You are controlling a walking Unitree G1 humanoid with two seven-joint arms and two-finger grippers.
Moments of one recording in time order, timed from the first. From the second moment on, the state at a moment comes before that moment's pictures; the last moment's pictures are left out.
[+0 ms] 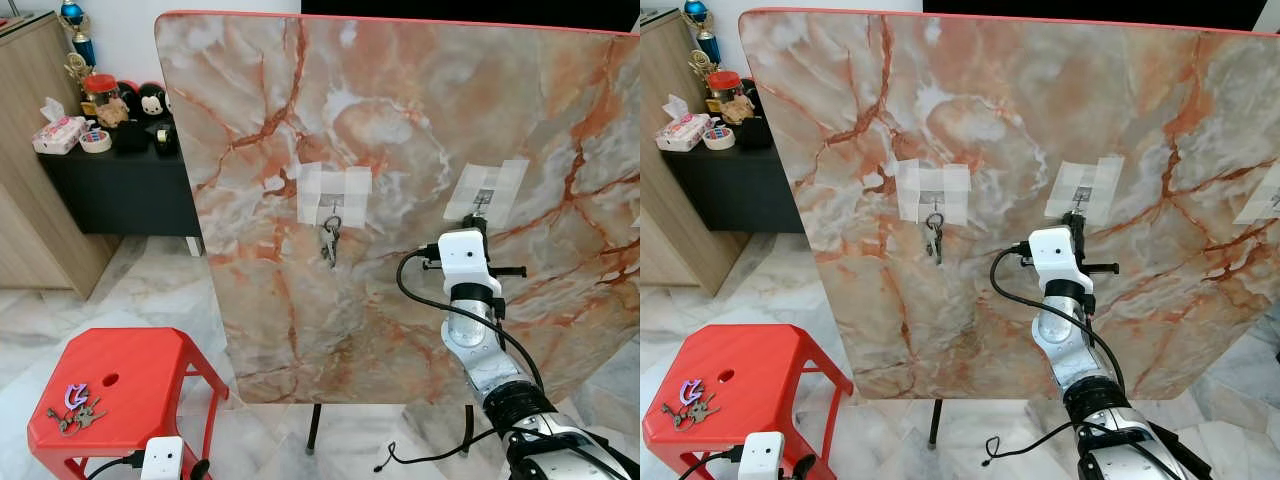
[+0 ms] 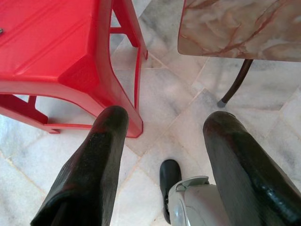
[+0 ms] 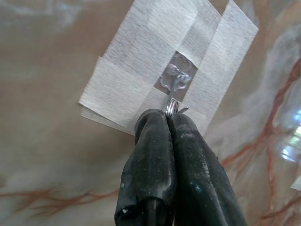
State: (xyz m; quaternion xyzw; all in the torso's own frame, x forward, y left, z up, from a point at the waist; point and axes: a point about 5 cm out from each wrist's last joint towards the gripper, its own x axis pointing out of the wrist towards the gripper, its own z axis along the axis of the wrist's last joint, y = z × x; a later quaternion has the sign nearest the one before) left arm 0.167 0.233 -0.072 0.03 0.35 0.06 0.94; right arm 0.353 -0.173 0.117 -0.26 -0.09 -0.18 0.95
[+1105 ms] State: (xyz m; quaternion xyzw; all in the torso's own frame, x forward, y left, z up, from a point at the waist) left arm 0.166 0.231 -0.072 0.03 0.35 0.06 0.93; right arm 0.348 -0.171 0.110 -0.24 -0.07 -0.20 0.95
